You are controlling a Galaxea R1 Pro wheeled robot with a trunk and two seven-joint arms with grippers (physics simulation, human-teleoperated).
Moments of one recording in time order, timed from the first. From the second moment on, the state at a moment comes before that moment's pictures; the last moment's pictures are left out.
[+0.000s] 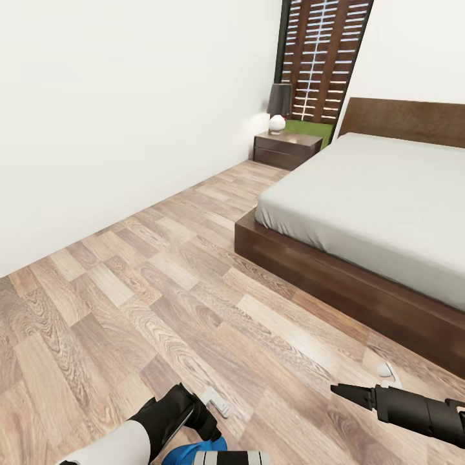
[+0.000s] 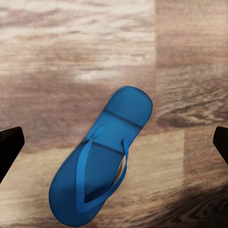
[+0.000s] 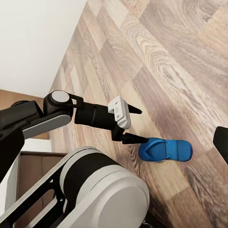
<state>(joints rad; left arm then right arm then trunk) -0.64 -0.13 -0.52 -0.33 -0.17 0.46 -0.36 -0.08 -0.26 -0.40 -1.59 -0.08 1.04 1.38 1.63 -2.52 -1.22</state>
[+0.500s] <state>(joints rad) -0.64 -0.13 -0.52 -0.33 -0.17 0.46 -0.36 -0.08 -0.26 -0.40 -1.59 -0.08 1.04 1.38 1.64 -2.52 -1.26</state>
